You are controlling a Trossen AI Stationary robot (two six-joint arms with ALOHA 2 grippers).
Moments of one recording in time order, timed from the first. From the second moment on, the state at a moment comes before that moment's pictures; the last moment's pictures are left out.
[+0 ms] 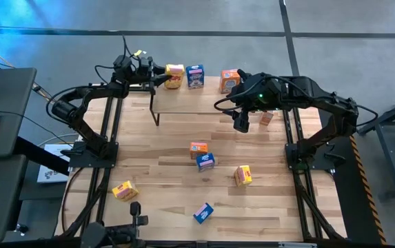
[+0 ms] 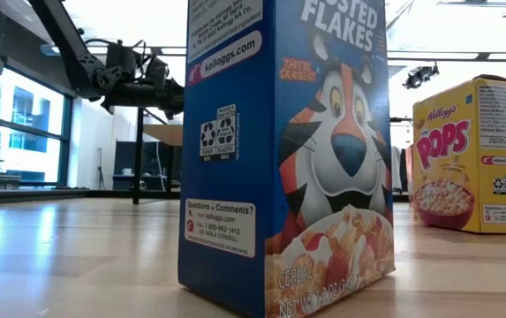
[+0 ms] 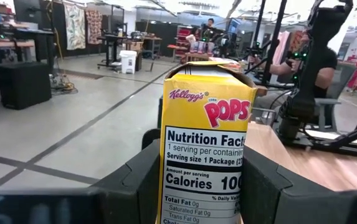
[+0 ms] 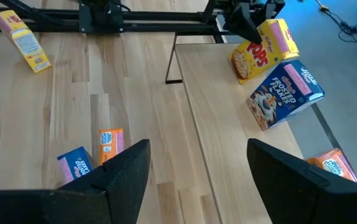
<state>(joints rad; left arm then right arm) 1.09 1.61 0.76 0.87 0.94 -0.09 -0.06 1.50 1.95 -1.16 0.24 -0.05</state>
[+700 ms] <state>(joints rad) 1.09 1.61 0.76 0.87 0.95 -0.13 -0.06 1.50 1.95 -1.16 0.23 -0.03</state>
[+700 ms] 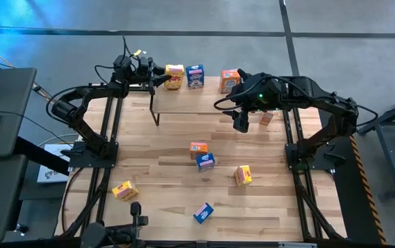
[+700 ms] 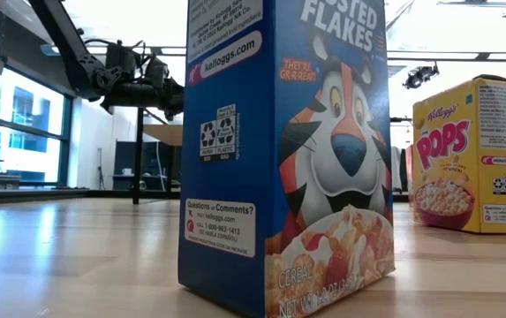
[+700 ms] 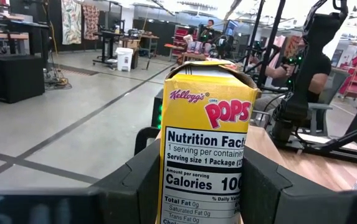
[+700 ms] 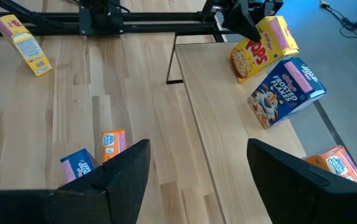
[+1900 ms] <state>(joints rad) 1.12 1.57 0.76 0.87 0.99 -0.21 -0.06 1.50 1.95 -1.15 0.23 -0.03</state>
